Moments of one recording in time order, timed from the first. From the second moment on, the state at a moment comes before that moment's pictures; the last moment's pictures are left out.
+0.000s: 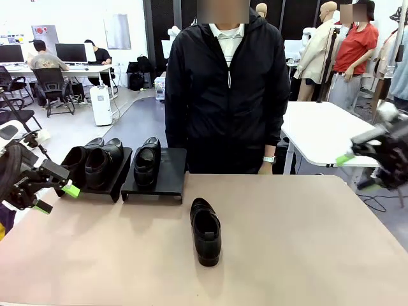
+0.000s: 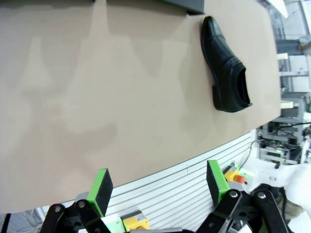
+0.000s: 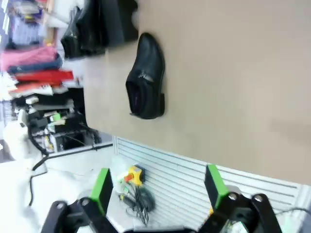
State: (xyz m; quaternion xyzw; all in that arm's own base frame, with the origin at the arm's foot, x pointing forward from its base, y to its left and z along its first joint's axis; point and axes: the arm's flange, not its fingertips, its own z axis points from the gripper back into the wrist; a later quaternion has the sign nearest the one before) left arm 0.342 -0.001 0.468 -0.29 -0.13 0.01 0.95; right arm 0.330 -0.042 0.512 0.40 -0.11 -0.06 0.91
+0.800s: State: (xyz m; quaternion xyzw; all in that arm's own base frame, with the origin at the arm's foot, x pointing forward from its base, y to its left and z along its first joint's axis) left arm 0.342 -0.001 0.468 -0.29 -0.13 0.01 0.95; right arm 0.316 -0.062 0.484 0.39 -0.13 -0.06 0.91
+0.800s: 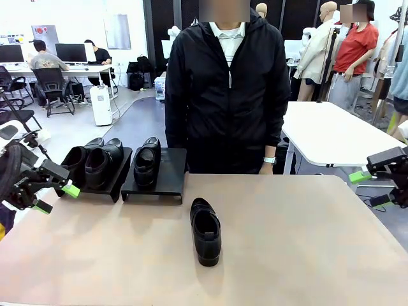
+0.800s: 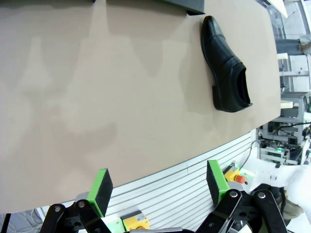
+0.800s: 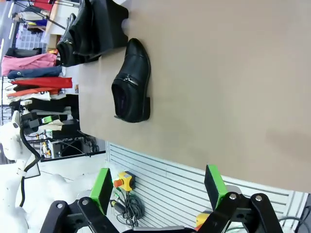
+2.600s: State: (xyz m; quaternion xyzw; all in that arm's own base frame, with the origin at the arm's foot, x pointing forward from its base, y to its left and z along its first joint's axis) left arm 0.381 -0.386 0.415 -0.12 -0.08 -0.05 0.99; right arm 0.315 -0.063 0.484 0.39 -0.13 -0.06 0.91
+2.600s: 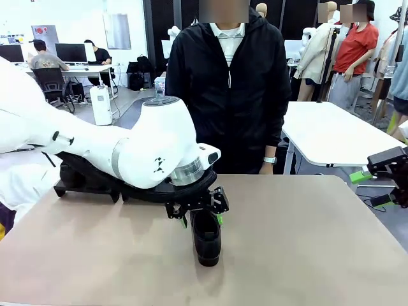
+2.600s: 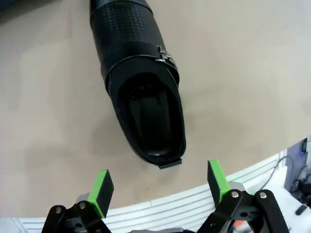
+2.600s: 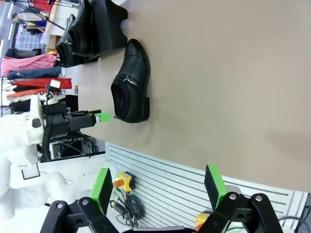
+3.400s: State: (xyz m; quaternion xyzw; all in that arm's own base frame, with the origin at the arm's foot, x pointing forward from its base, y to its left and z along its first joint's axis) left arm 0.424 -0.363 0.378 -0.07 -0.12 0.05 0.99; right arm 0.315 -0.063 0.484 0.39 -0.13 -0.06 0.91
